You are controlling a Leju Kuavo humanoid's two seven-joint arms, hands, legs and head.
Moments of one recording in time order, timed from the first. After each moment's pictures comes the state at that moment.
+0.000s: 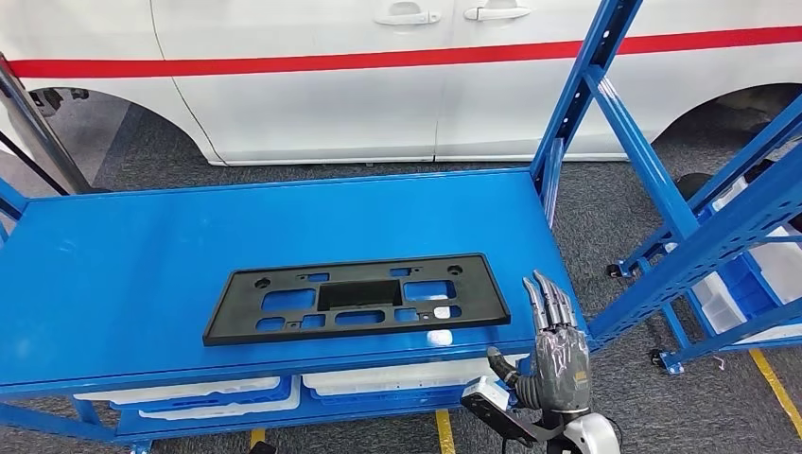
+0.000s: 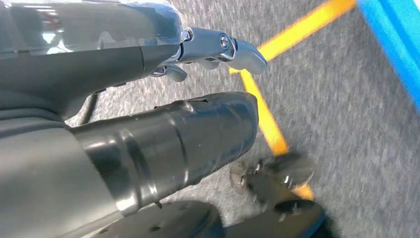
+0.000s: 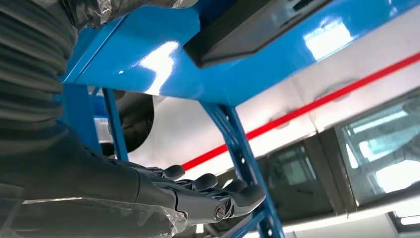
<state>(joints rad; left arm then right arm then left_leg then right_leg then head) -0.10 -0.21 0.99 -0.20 -1.25 0.04 -0.39 0.05 -0.13 0.35 -1.58 1.00 -0.57 -0.27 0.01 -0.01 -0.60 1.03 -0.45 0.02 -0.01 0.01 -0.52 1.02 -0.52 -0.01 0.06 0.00</state>
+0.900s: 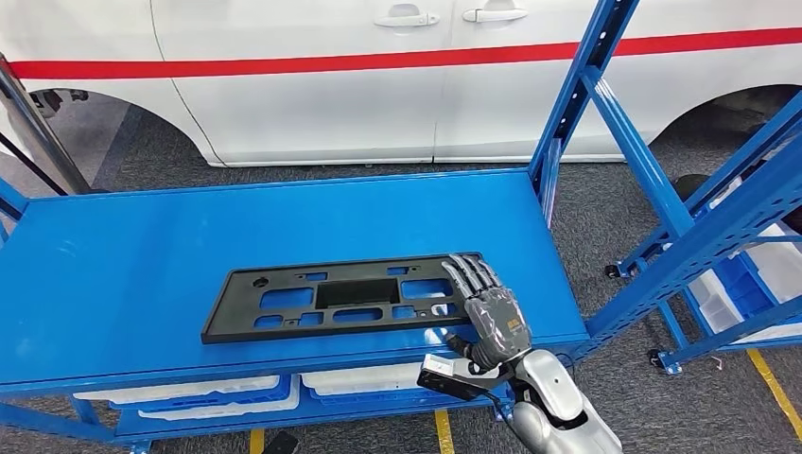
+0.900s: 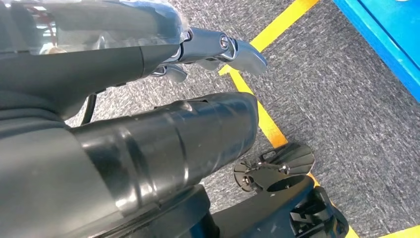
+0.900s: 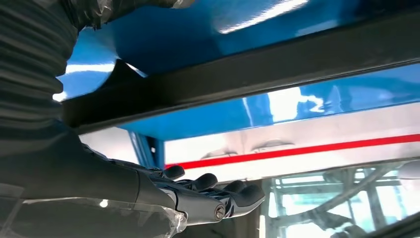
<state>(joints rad) -0.14 -0.22 0.89 -0.20 -1.32 0.05 -0.32 -0.29 -0.13 0.58 -1.24 1.02 -0.41 -0.34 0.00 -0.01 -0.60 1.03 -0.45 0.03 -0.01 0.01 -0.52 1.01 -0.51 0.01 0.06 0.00</state>
